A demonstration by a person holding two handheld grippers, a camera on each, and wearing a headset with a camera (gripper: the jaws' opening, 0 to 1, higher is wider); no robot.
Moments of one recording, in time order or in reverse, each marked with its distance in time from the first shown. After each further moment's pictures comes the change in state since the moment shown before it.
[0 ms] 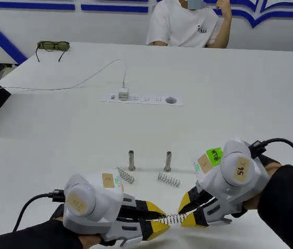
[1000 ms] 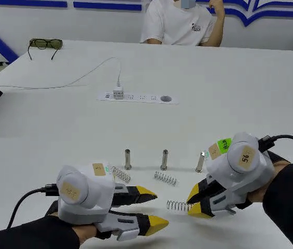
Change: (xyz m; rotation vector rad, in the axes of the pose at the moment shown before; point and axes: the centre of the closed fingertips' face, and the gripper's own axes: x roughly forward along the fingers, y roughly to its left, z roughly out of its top) left arm -0.004 0.019 0.006 -0.086 -0.052 0.043; right arm -0.007 -0.018 -0.019 0.148 0.006 -0.077
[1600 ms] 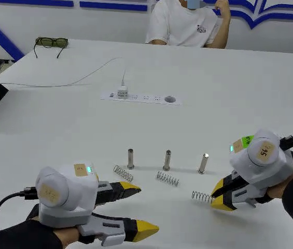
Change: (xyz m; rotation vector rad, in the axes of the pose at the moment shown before) left arm -0.022 0.007 -0.005 -0.028 -0.013 0.057; right arm -0.015 -0.029 -0.053 0.160 0.060 -0.089
